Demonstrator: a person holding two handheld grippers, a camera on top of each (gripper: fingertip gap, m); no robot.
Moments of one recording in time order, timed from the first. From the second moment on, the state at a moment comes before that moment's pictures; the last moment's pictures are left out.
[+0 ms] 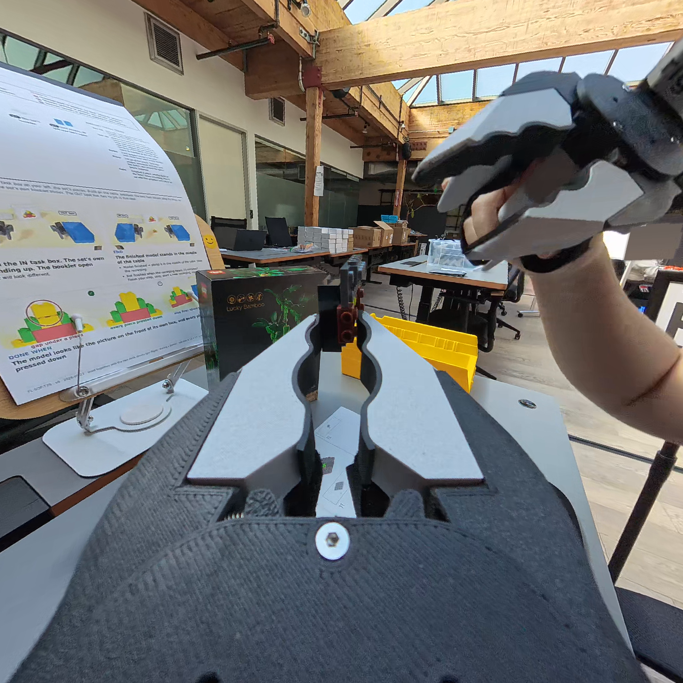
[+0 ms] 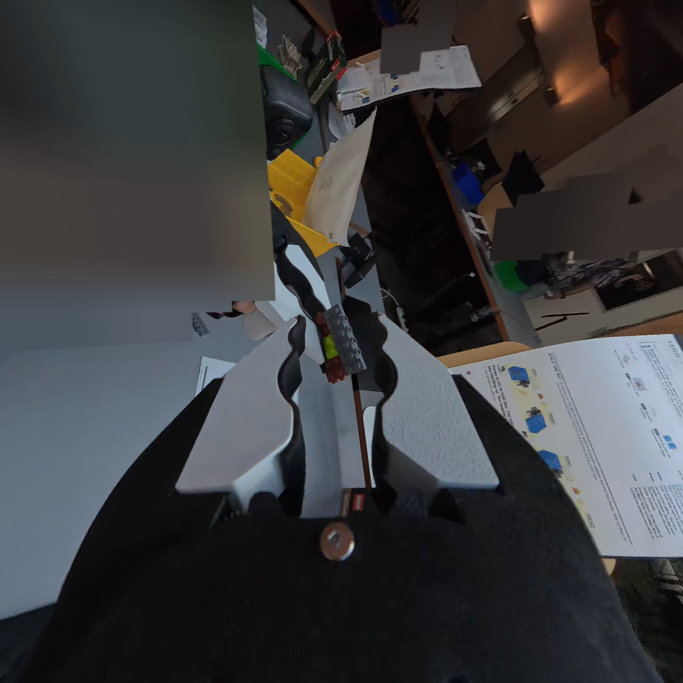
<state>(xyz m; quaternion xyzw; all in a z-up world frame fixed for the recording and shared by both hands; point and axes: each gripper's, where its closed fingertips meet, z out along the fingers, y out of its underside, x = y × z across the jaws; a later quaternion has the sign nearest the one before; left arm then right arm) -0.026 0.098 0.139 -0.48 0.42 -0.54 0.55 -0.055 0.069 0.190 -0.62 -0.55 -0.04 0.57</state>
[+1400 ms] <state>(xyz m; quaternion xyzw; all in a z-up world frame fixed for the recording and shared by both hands) -0.020 0.077 0.154 -0.42 0.43 -0.43 0.67 -0.041 0.073 0.157 -0.67 -0.72 -0.08 0.17</state>
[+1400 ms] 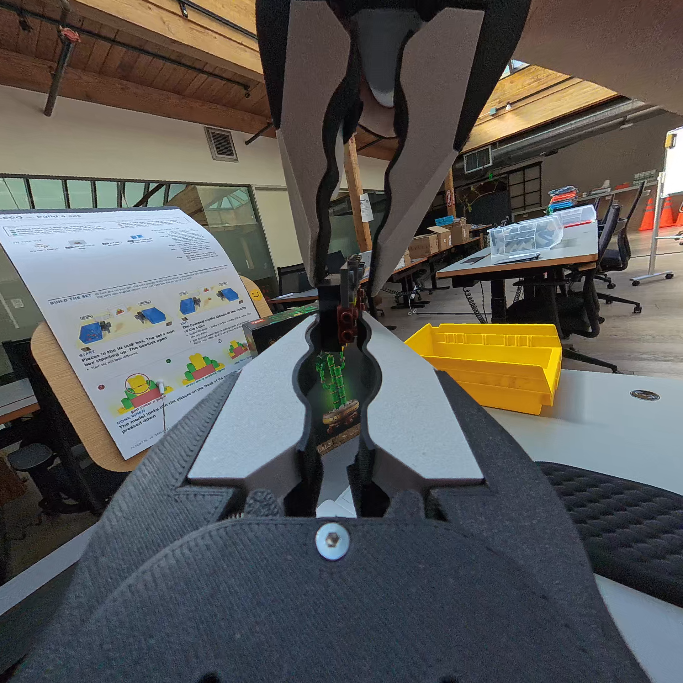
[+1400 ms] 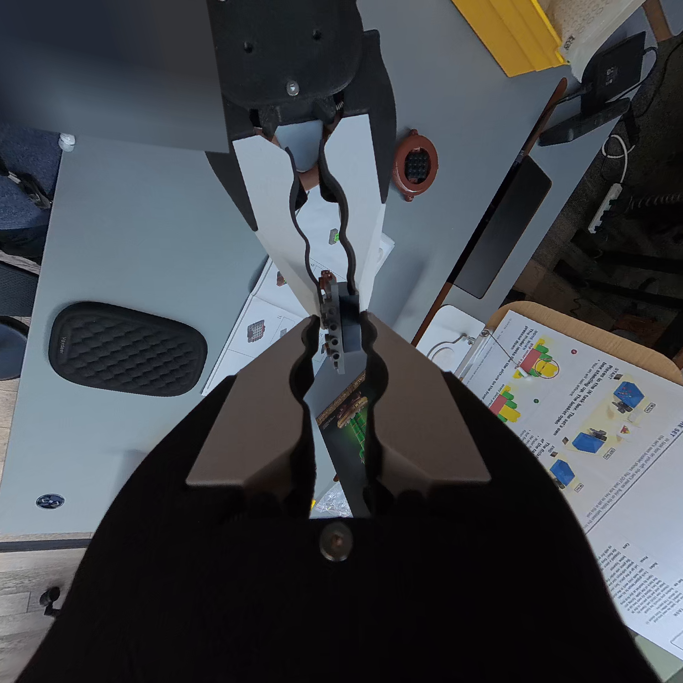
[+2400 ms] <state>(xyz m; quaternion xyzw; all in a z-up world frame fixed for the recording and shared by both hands) -0.024 0.080 0.155 -0.43 0.42 -0.47 0.64 -0.044 0.084 0.154 -0.66 -0.72 -0.12 0.19</state>
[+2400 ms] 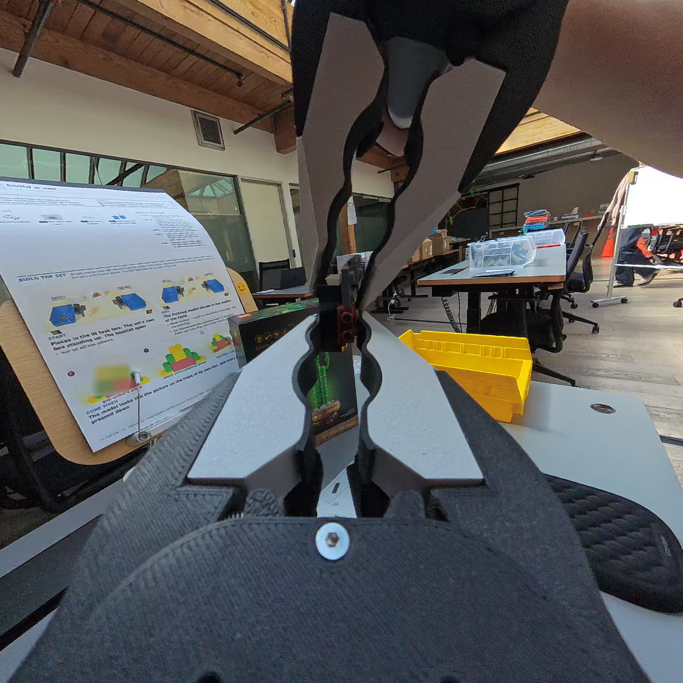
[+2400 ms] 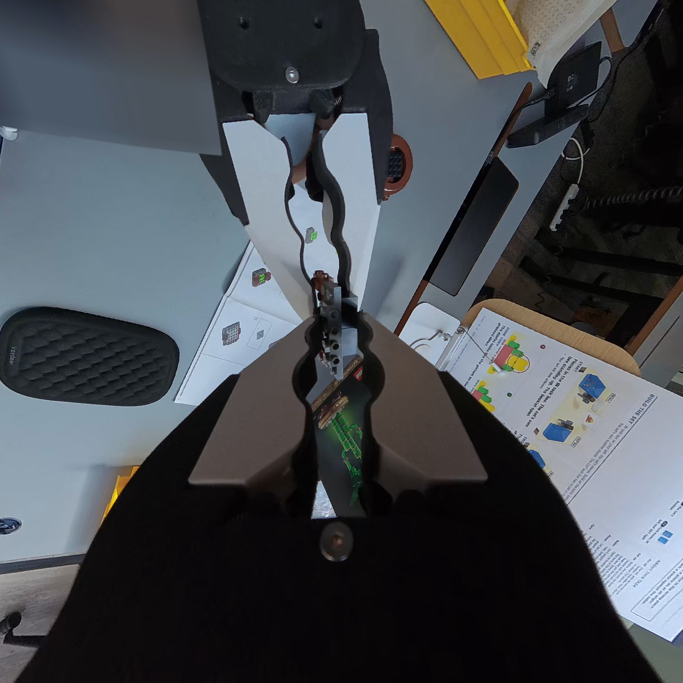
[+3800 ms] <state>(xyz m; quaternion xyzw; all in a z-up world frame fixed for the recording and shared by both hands) -0.024 0.085 0.152 -0.44 0.42 -0.47 0.64 -0.042 0.090 0.152 -0.70 -0.68 -0.12 0.19</state>
